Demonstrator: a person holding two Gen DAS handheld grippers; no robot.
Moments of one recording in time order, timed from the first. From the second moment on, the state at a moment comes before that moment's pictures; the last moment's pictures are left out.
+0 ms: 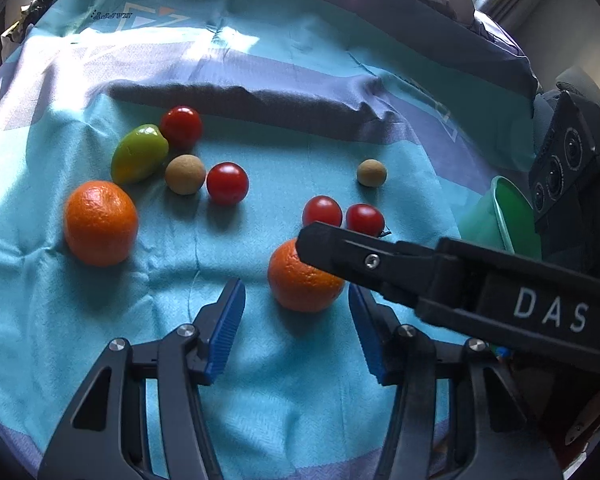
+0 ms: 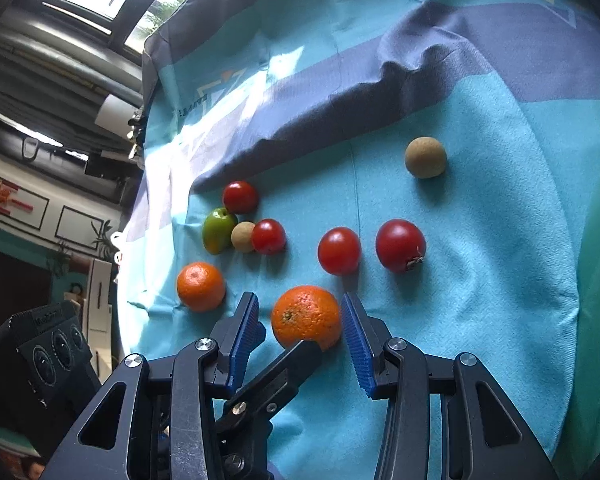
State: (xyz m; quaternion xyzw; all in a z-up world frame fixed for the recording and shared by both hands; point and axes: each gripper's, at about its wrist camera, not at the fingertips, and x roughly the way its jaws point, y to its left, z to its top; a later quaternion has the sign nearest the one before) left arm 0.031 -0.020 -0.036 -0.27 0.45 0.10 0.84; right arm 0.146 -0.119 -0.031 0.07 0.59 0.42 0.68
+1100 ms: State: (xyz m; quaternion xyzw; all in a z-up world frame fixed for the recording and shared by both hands) left arm 0.065 -0.133 0.066 -0.13 0.32 -0.02 0.94; right arm 0.148 -0.231 0.066 0.11 0.46 0.41 0.78
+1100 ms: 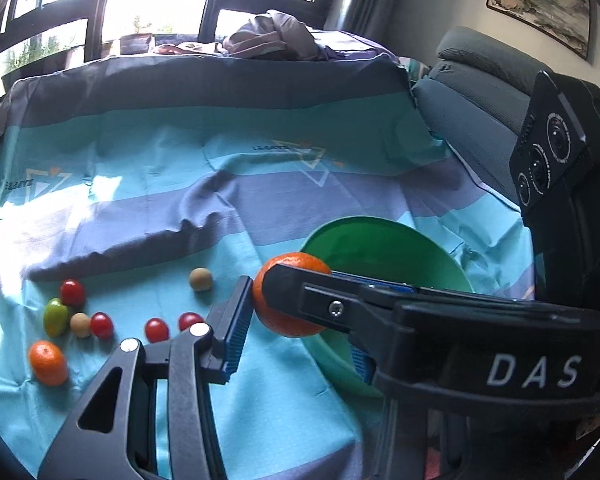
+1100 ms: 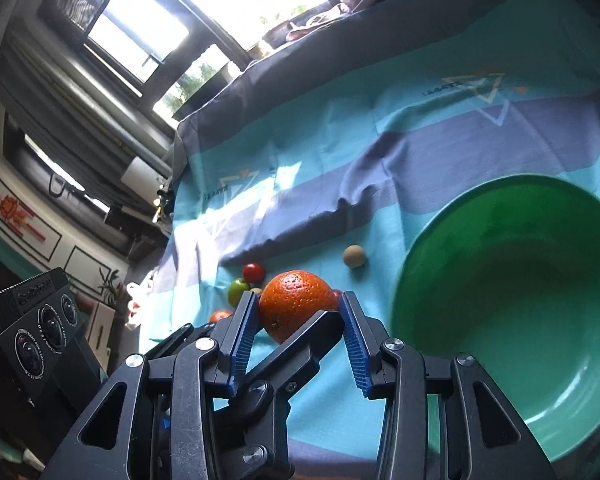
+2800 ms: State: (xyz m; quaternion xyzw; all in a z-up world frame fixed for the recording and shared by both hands) left arm -0.022 0.028 0.015 -0.22 0.37 0.30 0.85; right arm 0.126 -0.151 0.040 0.00 0.44 0.38 0.81
